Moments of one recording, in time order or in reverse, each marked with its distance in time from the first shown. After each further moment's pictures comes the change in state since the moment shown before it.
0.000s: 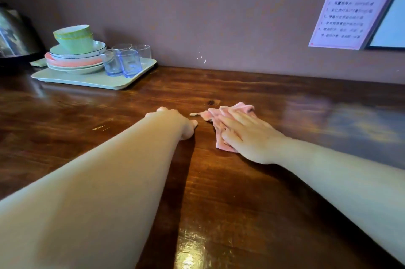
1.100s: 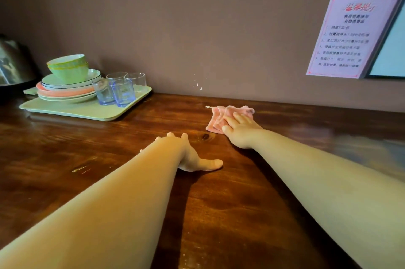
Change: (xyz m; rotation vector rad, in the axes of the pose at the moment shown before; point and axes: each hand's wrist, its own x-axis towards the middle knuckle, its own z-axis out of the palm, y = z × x) left_hand 0.022 0.030 -0.021 -0.007 -0.253 0.173; right_hand 0.102 0.051 -0.032 -0.101 -0.145 0.397
